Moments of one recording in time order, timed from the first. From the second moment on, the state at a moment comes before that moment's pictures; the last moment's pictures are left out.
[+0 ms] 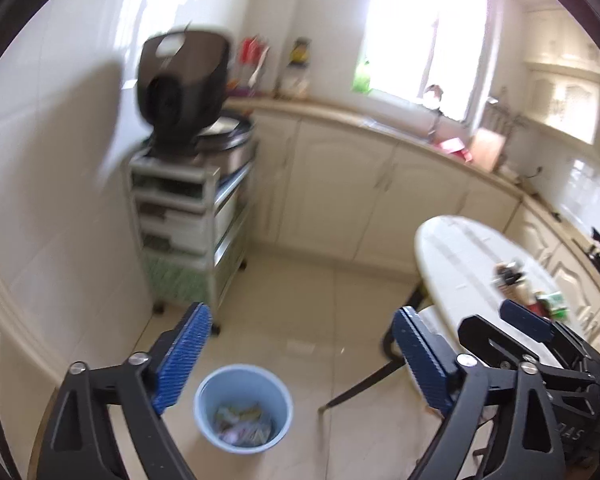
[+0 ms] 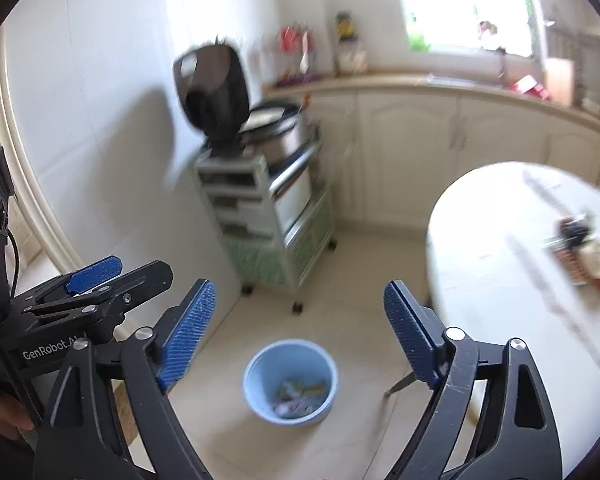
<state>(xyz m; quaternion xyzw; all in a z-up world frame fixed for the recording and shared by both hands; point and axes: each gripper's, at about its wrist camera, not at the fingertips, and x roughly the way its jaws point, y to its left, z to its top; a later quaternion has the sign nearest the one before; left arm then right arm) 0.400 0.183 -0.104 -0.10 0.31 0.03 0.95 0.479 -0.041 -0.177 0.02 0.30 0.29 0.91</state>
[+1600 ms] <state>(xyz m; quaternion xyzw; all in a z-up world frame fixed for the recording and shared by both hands) 0.630 -0.142 -0.155 0.08 0.40 -0.13 0.90 0.617 -0.347 -0.253 0.03 0.44 0.14 0.89</state>
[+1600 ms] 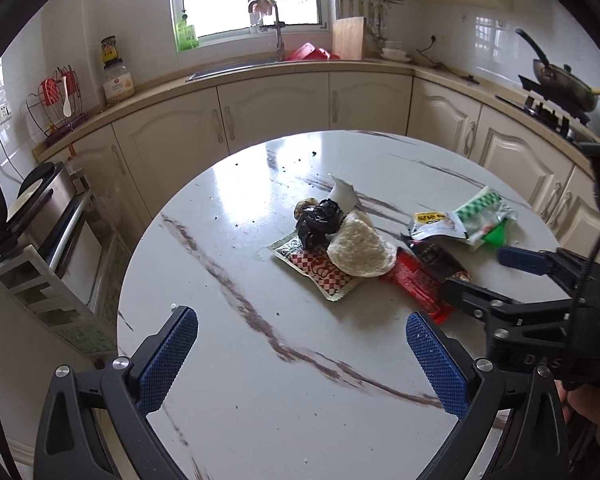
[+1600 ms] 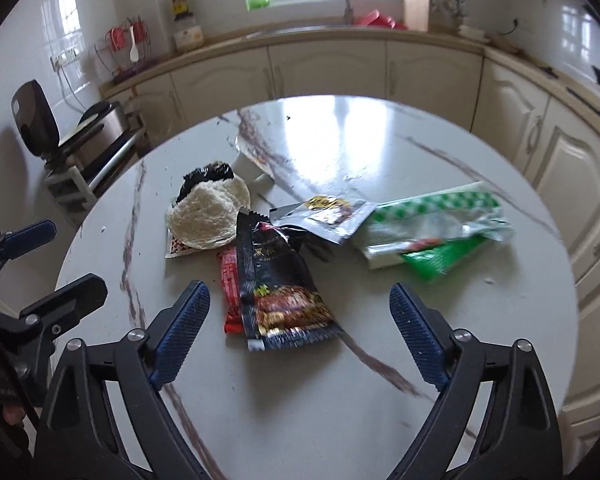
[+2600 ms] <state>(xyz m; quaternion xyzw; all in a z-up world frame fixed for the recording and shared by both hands) 0.758 -0.220 -0.223 0.07 0.47 -0.20 0.85 0.595 -0.411 -0.256 0.11 0.43 0.15 0.88</state>
